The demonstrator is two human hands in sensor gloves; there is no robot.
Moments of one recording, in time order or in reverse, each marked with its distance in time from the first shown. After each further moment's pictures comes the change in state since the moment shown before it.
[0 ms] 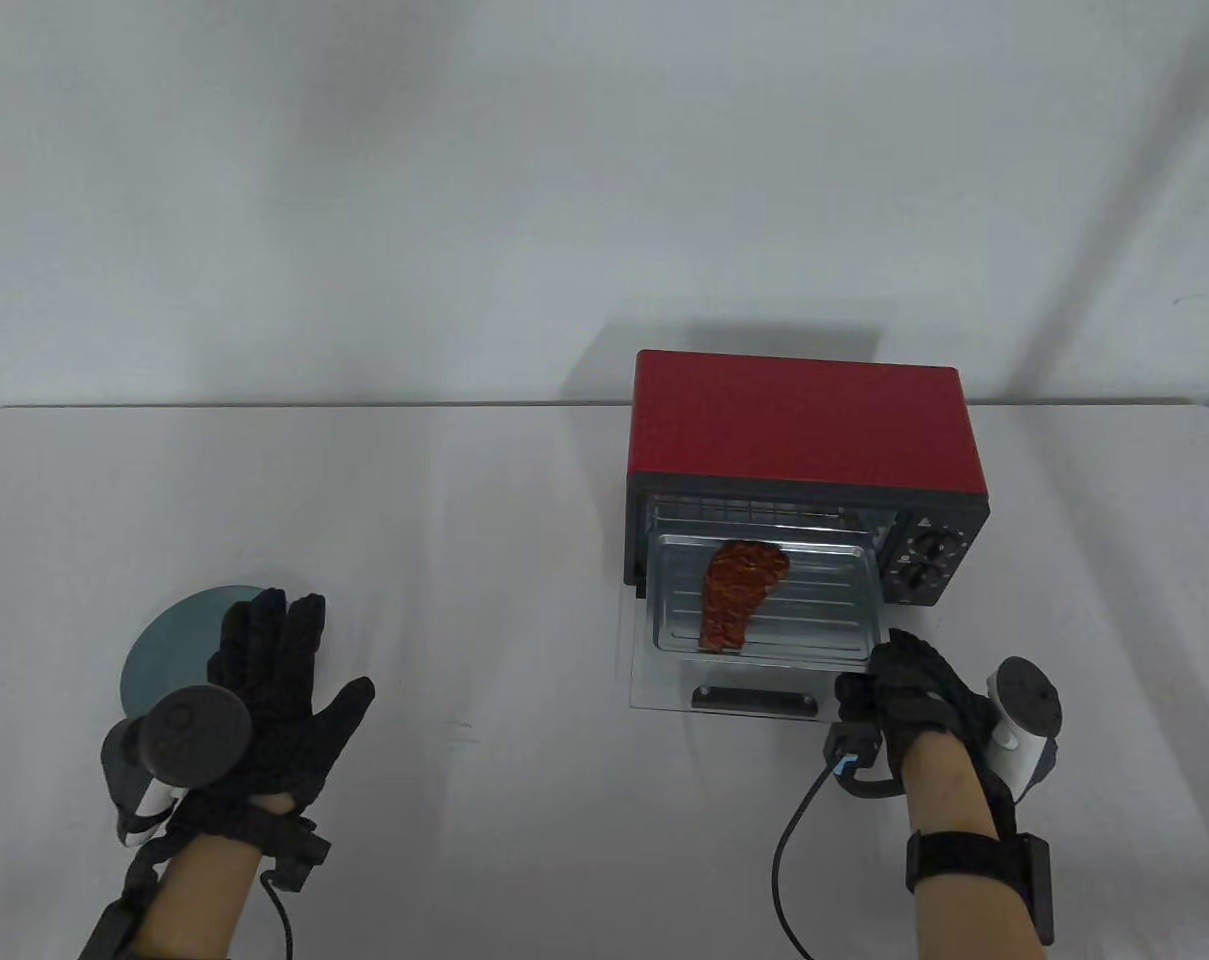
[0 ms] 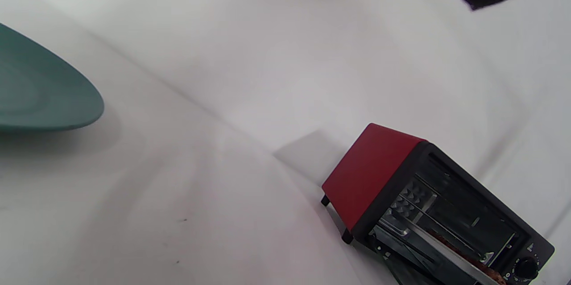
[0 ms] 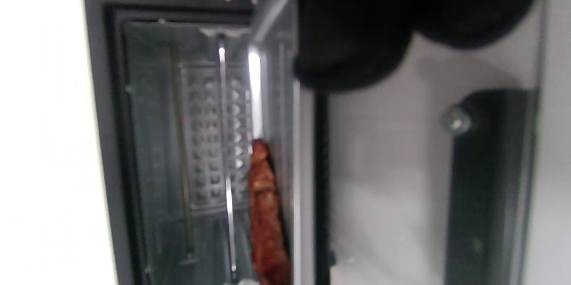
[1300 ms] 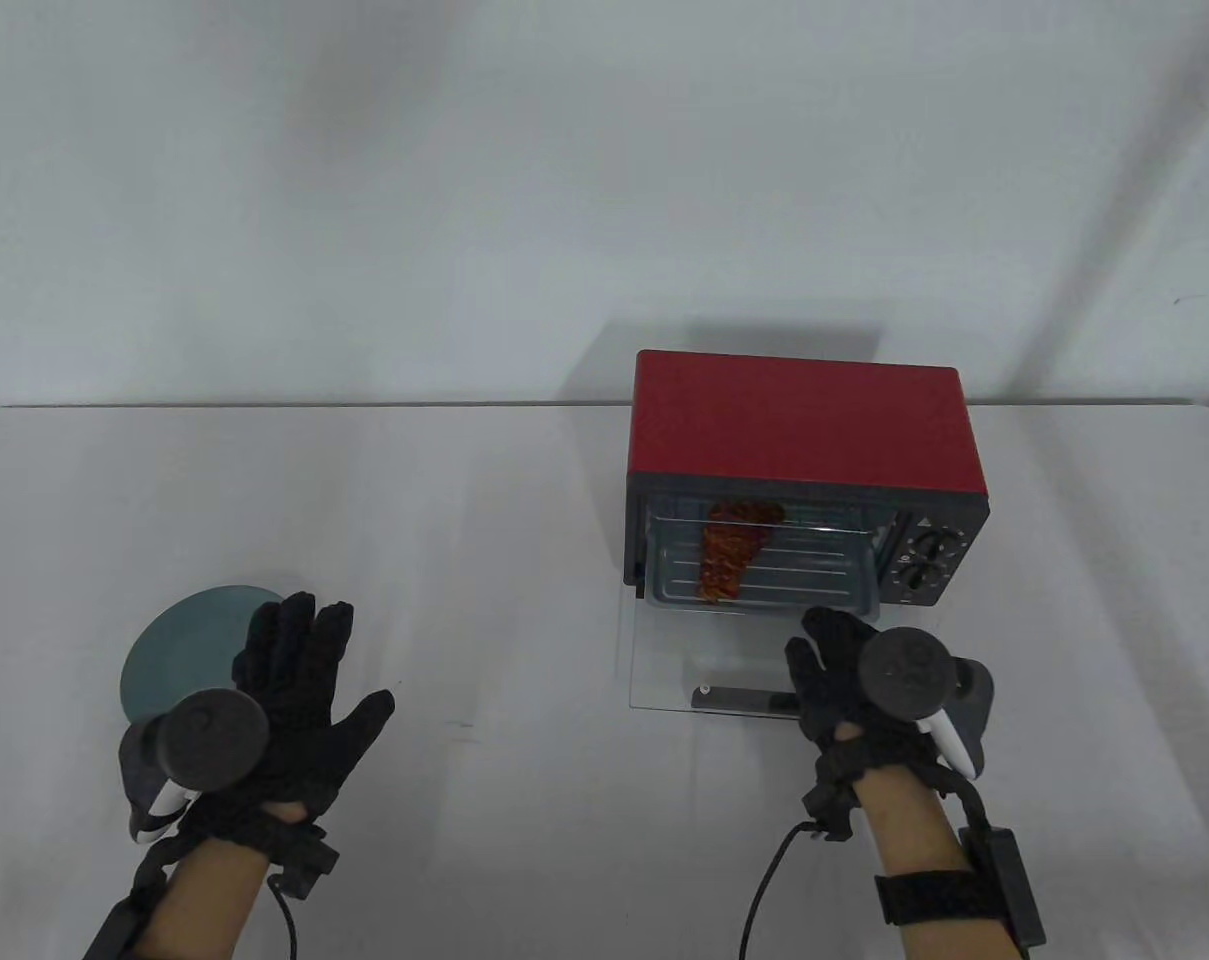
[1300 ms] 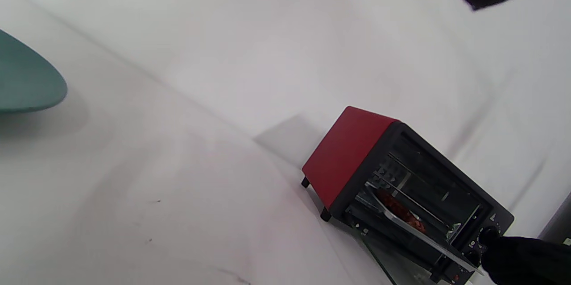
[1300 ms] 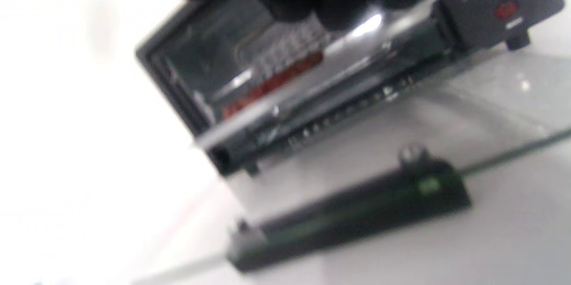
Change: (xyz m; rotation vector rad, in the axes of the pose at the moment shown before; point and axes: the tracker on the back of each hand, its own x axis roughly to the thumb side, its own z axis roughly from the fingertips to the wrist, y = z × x) left_hand 0.013 -0.009 -0.001 -0.058 -0.075 -0.010; right_hand 0.043 0.079 0.048 0.175 -0.587 1.072
